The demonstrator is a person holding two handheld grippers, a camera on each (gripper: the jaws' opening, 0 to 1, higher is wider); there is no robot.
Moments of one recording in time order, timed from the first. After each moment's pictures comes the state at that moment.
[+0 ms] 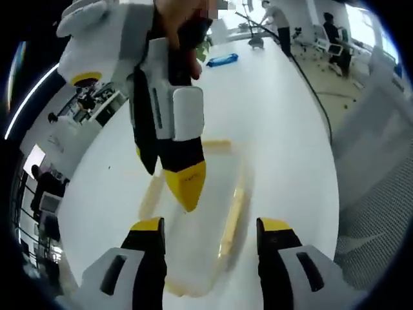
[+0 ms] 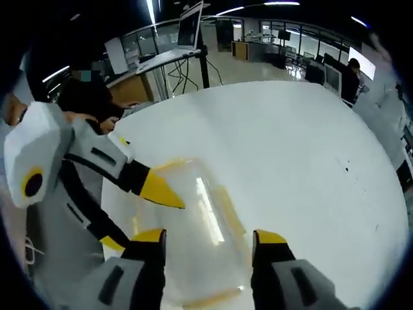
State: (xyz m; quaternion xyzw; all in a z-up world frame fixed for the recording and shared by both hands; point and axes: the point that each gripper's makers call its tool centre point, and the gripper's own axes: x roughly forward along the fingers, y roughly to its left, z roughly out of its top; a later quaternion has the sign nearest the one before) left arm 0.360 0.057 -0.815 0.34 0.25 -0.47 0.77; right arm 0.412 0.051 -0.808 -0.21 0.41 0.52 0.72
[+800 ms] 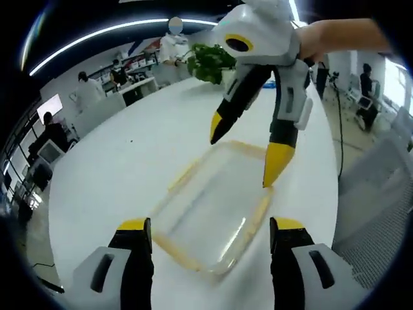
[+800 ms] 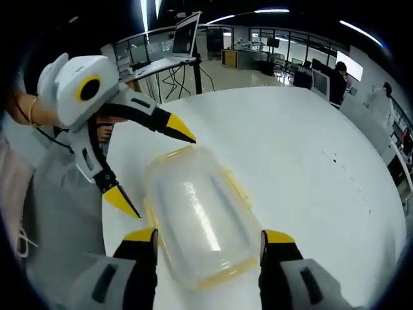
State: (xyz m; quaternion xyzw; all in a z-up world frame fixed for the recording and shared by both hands) left arm 0.383 0.099 -0.806 0.20 0.28 -0.42 0.84; right arm 0.388 0.035 -0.811 -0.23 0.39 0.50 0.74
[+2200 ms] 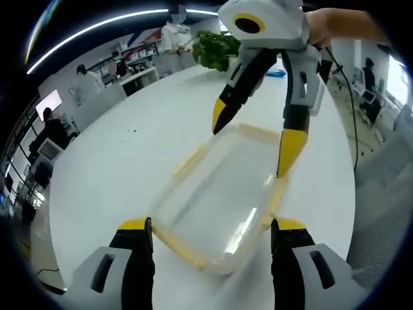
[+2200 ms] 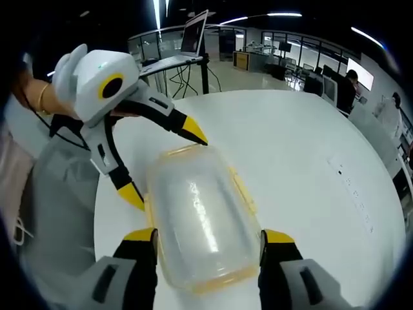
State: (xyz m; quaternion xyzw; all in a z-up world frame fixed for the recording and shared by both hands) left arm 0.422 0.103 -0.824 0.23 0.31 -0.41 0.83; right arm 0.426 0.038 -0.816 -0.24 0.38 0.53 0.72
